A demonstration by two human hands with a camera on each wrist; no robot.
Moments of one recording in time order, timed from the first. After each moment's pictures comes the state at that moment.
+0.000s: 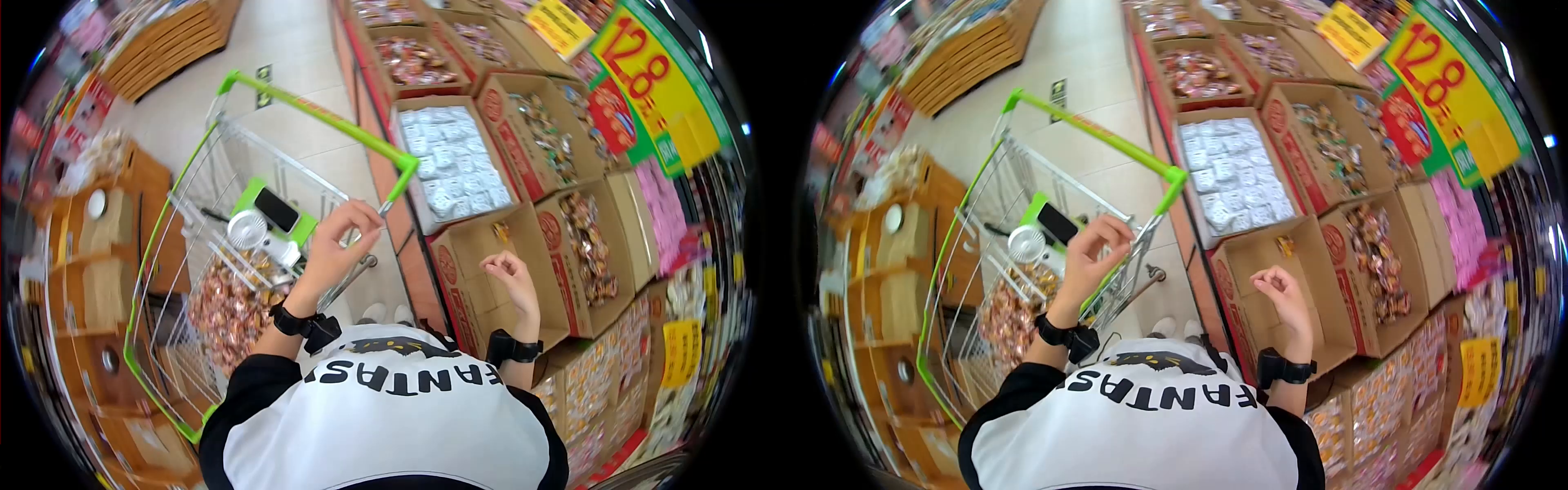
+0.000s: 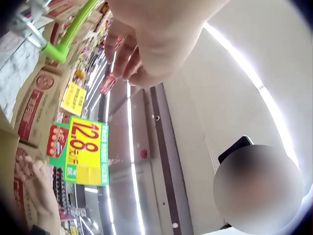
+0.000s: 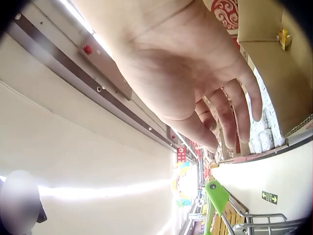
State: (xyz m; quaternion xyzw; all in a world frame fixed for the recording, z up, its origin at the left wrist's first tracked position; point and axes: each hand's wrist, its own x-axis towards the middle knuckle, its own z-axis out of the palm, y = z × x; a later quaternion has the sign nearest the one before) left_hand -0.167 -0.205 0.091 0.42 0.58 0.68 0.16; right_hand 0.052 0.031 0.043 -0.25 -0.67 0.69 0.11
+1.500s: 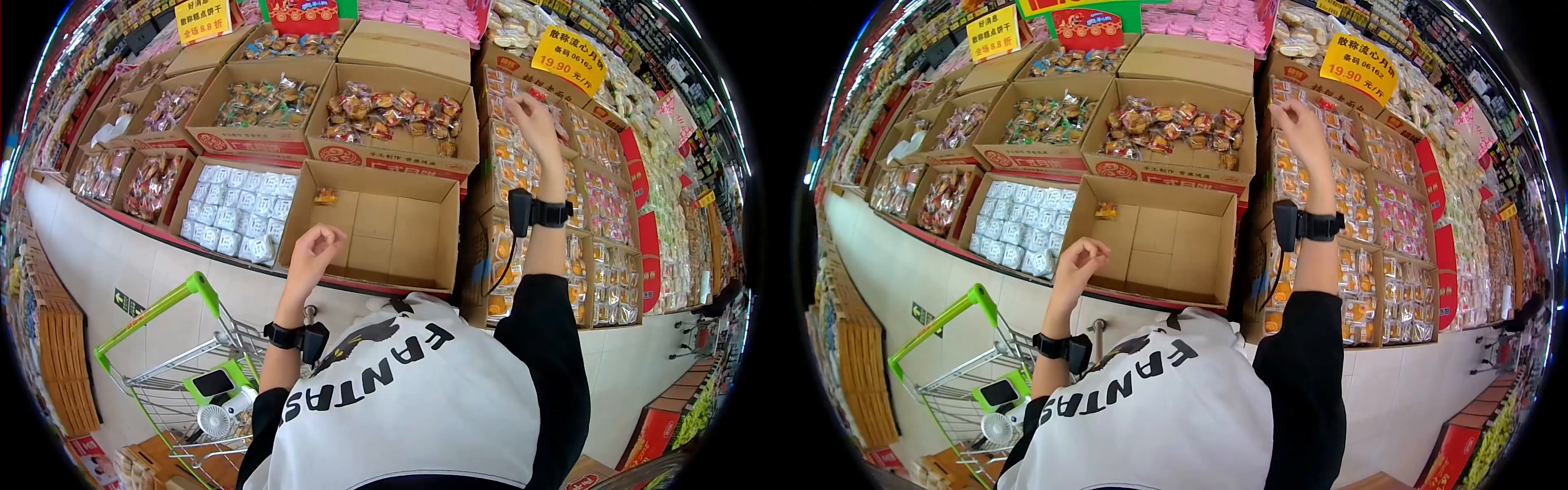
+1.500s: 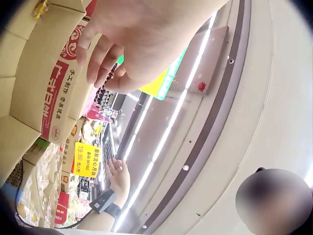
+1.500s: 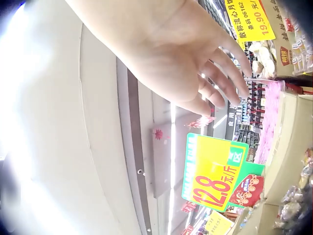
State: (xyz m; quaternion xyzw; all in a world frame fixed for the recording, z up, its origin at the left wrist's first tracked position) left_hand -0.055 -0.013 0.036 0.56 0.42 0.46 0.55; right_hand 0.332 0.123 0.135 -0.57 -0.66 0.14 0.47
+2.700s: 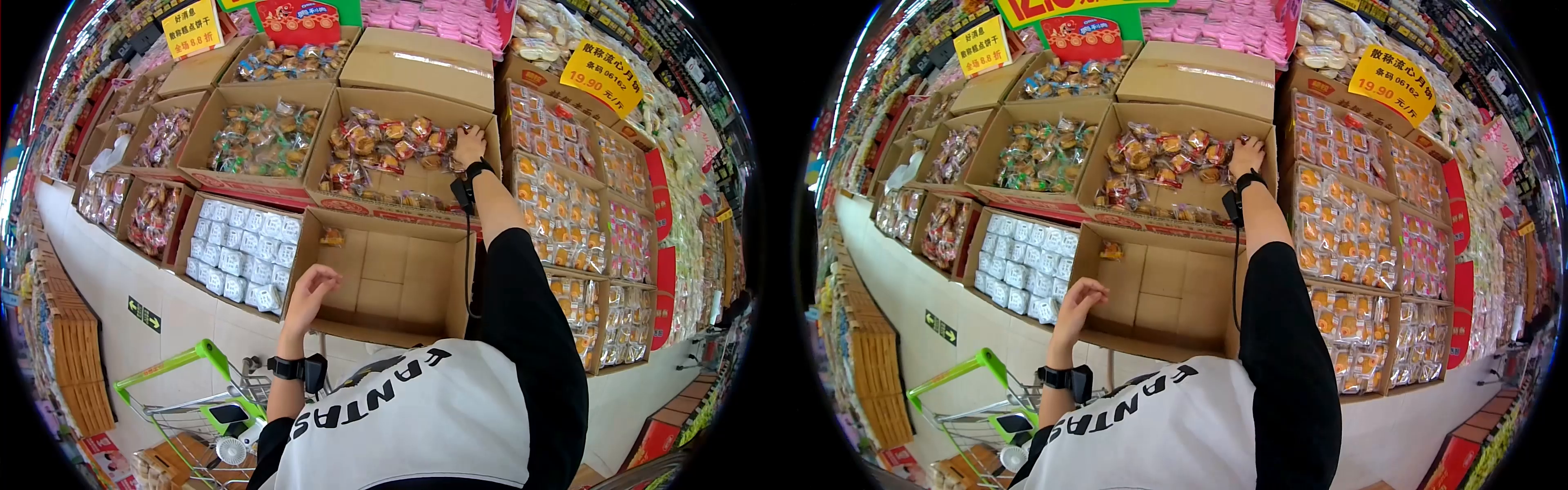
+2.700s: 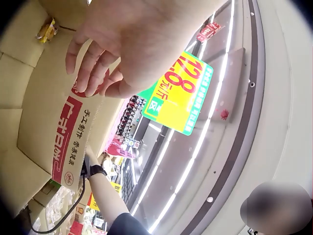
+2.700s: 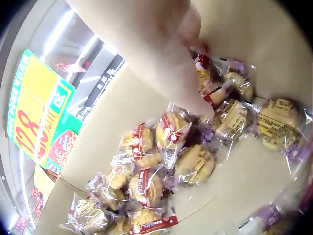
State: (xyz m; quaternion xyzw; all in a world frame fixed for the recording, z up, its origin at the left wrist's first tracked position) left_hand -0.064 0.052 0.010 0.47 0.49 0.40 0.62; right_hand 0.296 0.332 -0.079 -0.79 -0.61 -0.06 0.01
